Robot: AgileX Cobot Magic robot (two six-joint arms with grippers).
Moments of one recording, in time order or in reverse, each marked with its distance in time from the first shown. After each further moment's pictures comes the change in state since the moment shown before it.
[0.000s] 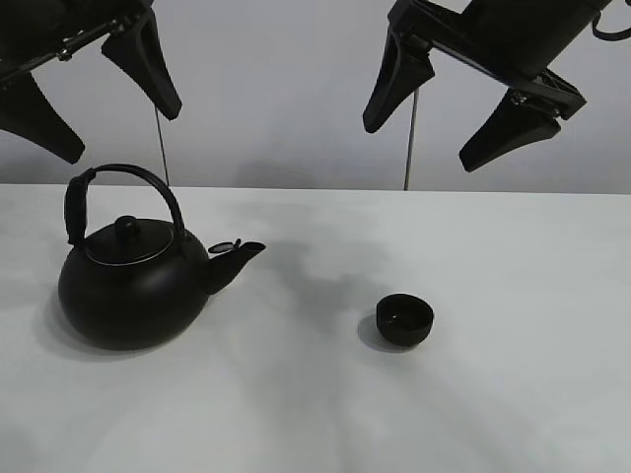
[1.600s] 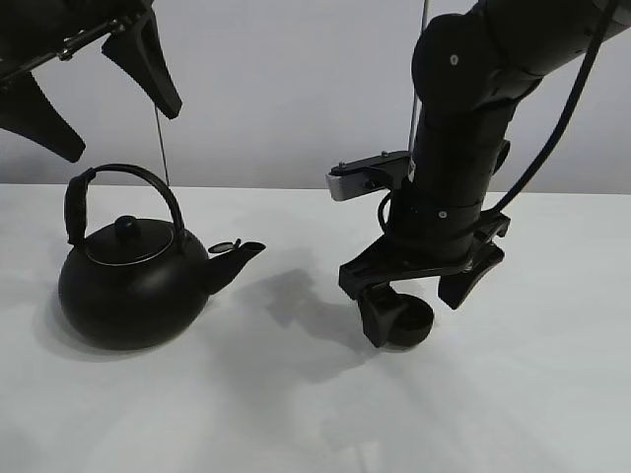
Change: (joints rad) left arm 0.000 0.000 0.000 0.000 -0.006 0.000; right arm 0.239 0.319 0.046 -0.557 -0.108 0.153
